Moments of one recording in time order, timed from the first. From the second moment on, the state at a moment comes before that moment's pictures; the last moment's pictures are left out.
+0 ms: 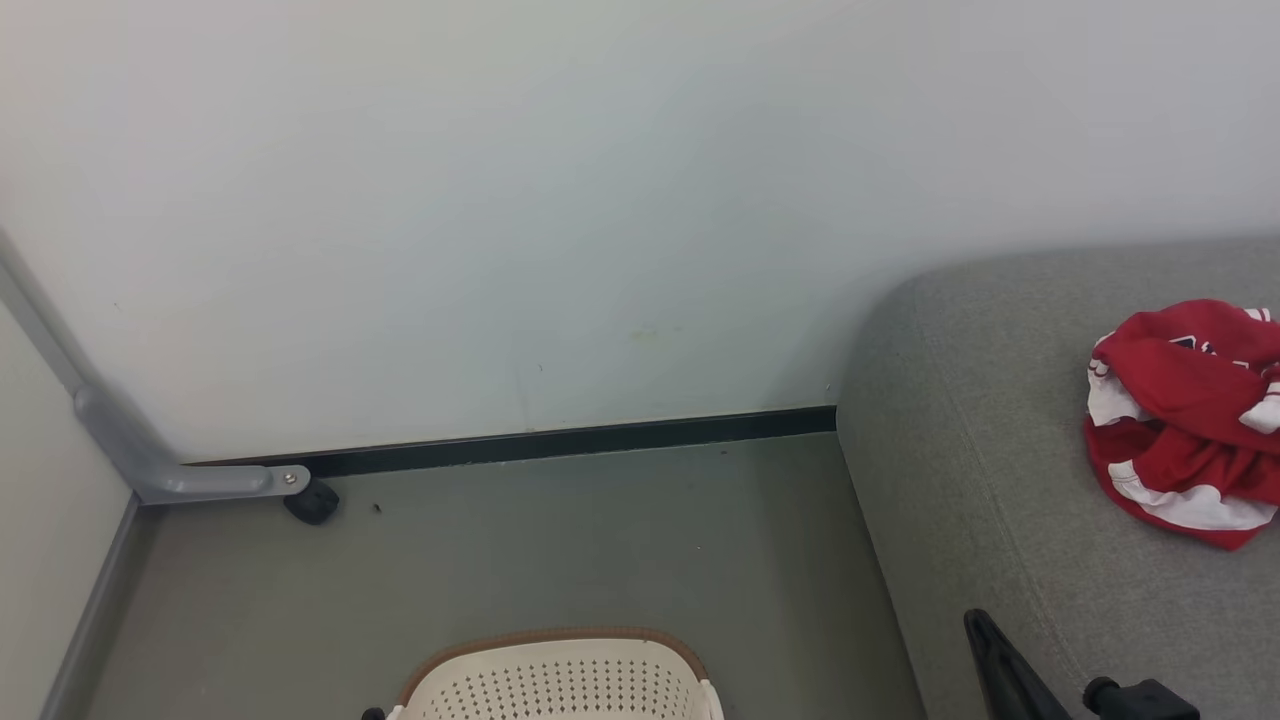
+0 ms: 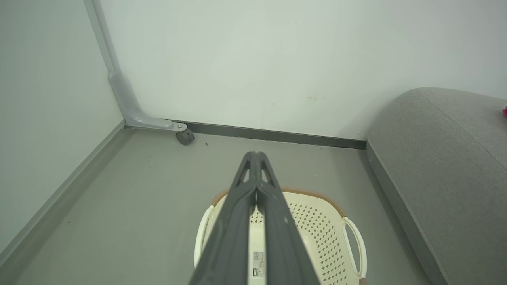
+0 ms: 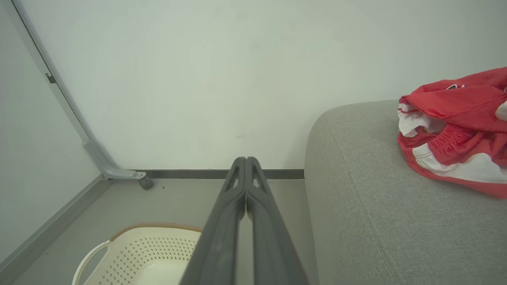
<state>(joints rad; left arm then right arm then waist) 0.08 0.06 -0.17 0.33 -0.36 0.12 -0.23 -0.01 -0.26 0.36 0.17 0.38 -0.05 -0.22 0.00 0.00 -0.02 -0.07</state>
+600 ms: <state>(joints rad) 0.07 0.06 -0.13 0.33 -0.57 0.08 -0.16 -0.01 -0.22 0.26 0.20 0.60 -0.02 -0.15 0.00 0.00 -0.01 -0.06</state>
